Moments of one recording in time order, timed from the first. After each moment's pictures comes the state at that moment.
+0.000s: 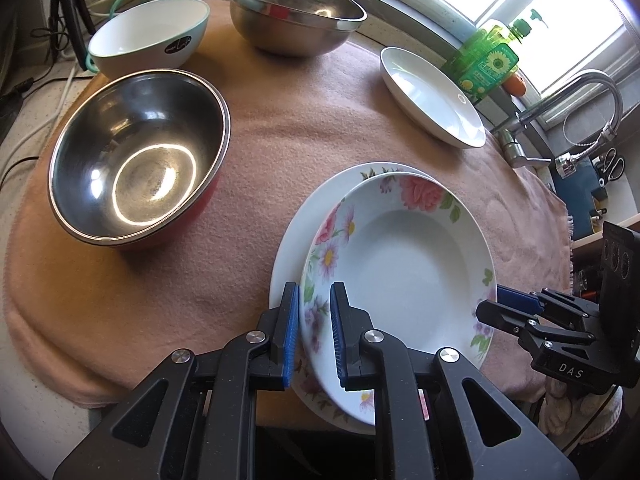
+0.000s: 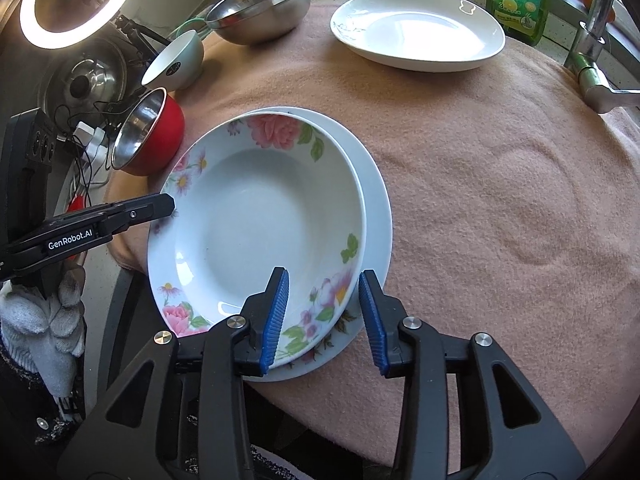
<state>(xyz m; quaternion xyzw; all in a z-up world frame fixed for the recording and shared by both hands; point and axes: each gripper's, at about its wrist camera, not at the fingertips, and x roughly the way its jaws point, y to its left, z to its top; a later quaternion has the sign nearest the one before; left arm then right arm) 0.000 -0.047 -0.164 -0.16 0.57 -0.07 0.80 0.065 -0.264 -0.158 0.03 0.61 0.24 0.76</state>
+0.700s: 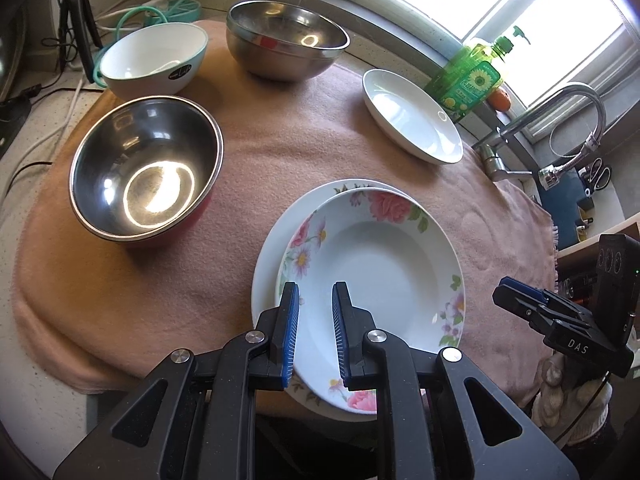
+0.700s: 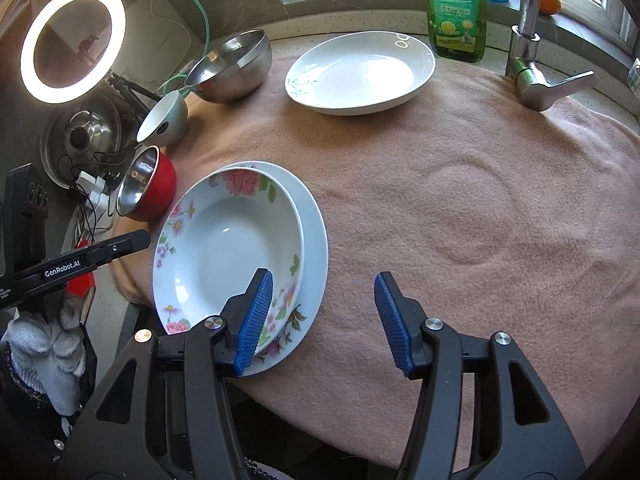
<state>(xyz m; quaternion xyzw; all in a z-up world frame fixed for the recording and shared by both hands) -0.010 -0.052 -0.135 -0.17 0.55 -0.07 0.82 0.064 -0.323 -0.124 0.08 0.56 0.20 0.80</state>
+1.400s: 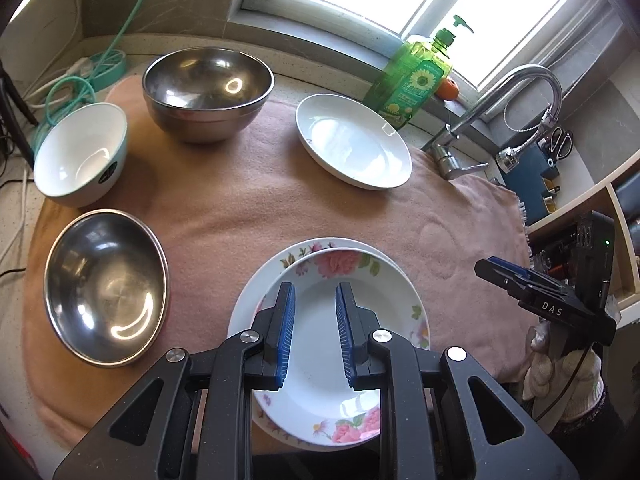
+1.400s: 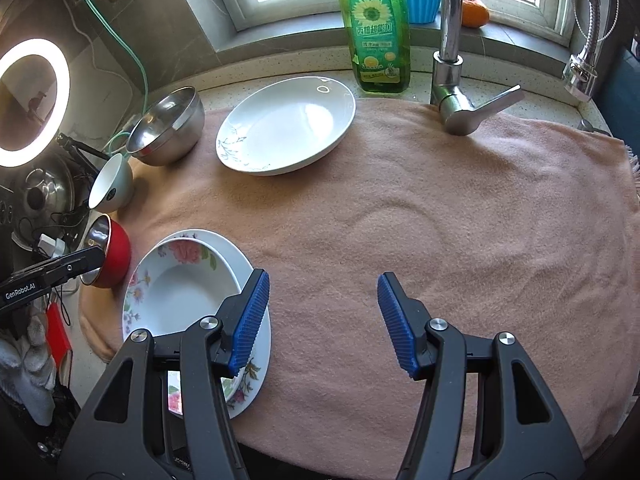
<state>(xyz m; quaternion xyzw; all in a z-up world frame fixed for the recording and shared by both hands) 0.042 -0.063 -0.104 -0.12 0.53 -0.18 0.82 0.084 -0.341 -0.105 0.09 0.53 0.09 0.84</state>
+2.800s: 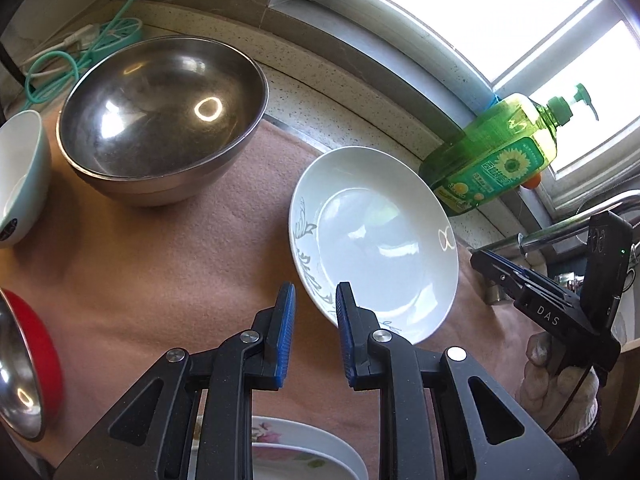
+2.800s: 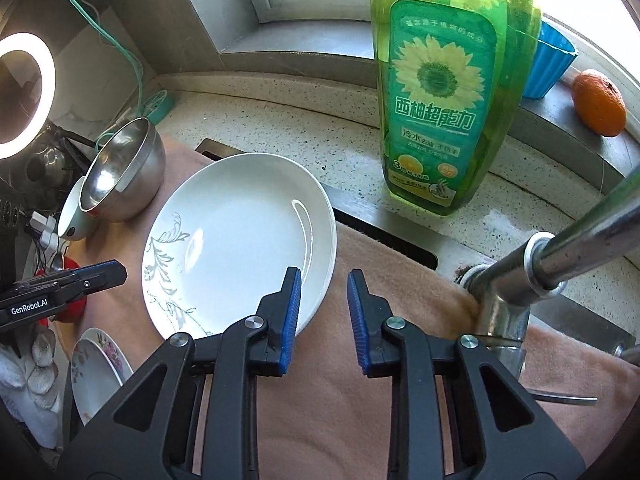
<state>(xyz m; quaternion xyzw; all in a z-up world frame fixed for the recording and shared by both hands) 0.166 -0.118 -0.144 -0.22 0.54 -0.03 0.81 0.304 -0.351 -0.153 0.00 0.54 0.22 0.81</state>
